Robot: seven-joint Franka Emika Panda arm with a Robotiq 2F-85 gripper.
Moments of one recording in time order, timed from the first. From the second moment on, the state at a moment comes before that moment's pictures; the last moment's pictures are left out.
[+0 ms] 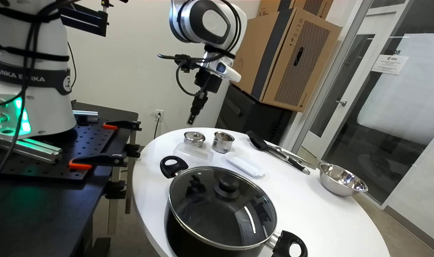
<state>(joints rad) 0.02 0.07 0.14 -2.64 -0.22 2.51 0.57</state>
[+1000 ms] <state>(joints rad) 0.22 0.40 -0.02 -2.48 -0.24 2.71 0.61</state>
